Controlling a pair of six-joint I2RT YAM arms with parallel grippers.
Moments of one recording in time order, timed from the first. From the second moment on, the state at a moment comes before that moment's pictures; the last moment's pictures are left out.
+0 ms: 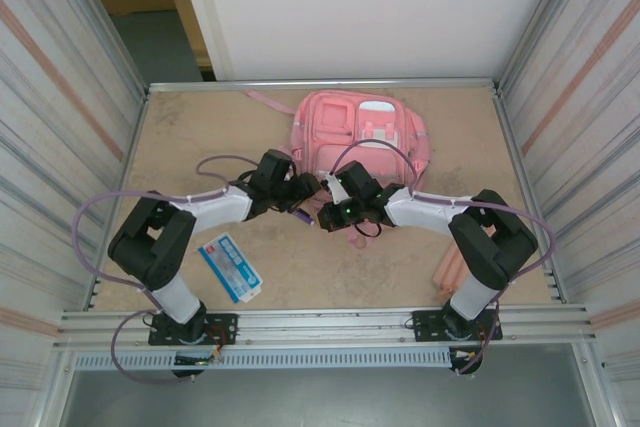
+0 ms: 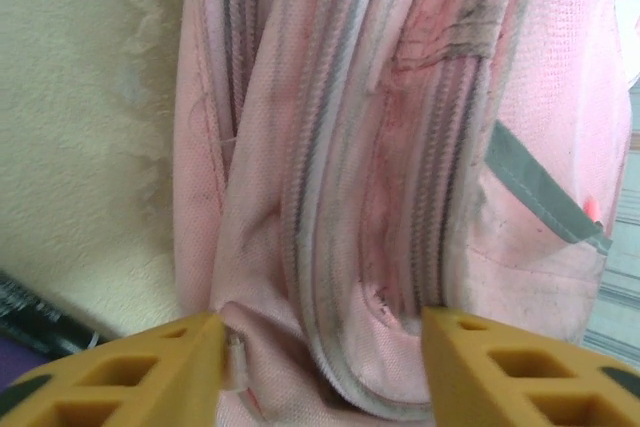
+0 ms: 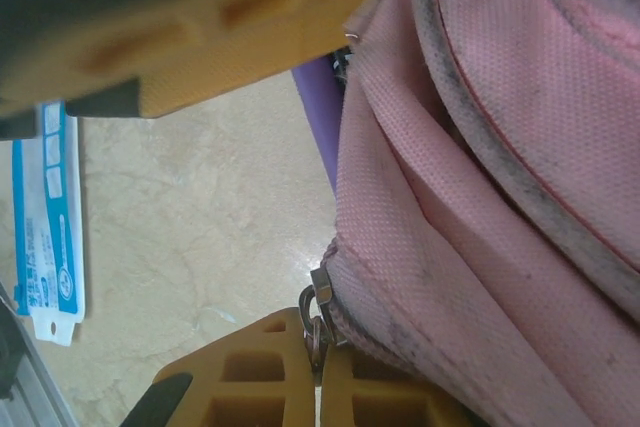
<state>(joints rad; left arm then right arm) -0.59 1.64 0.86 -0.01 0.24 -1.08 0.75 1.66 0.90 -0.17 -0.37 0.44</state>
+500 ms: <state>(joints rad) -0.60 1.63 0.83 0.04 0.33 -1.08 0.75 1.66 0.92 -0.19 -0.41 0.44</state>
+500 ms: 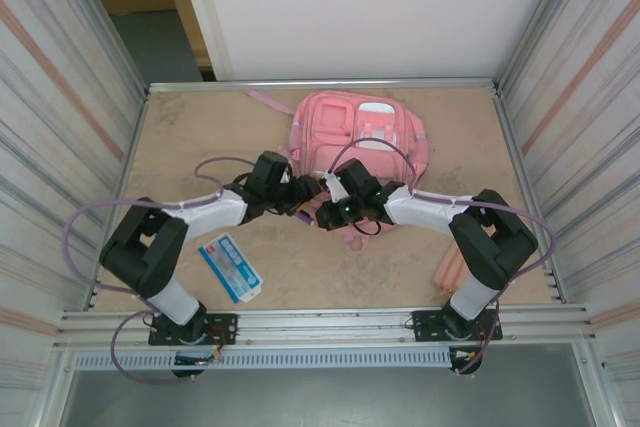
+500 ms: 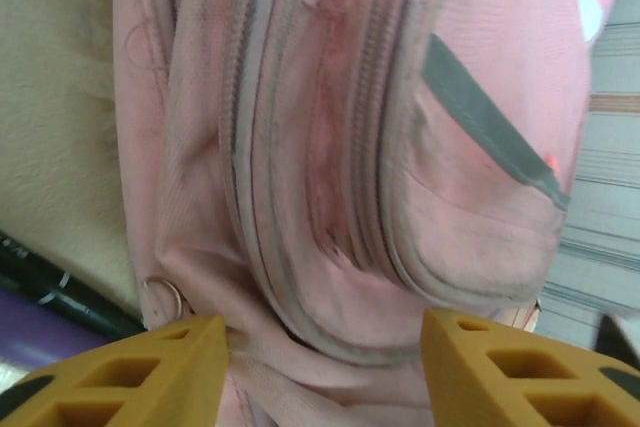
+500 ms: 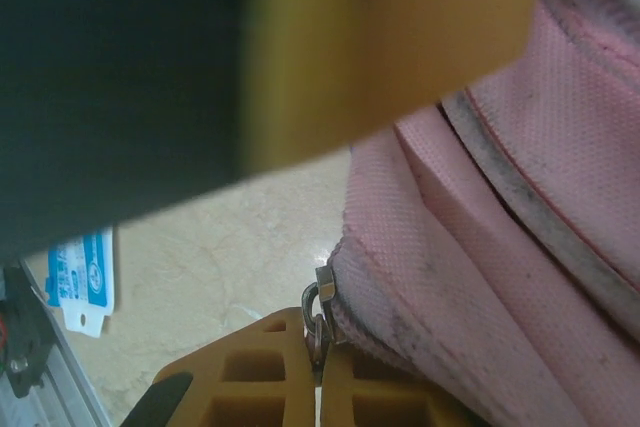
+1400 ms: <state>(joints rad) -0.64 1.48 0.72 -0.01 0.27 -1.08 0.77 1.65 0.99 -0.30 -0.37 0.44</state>
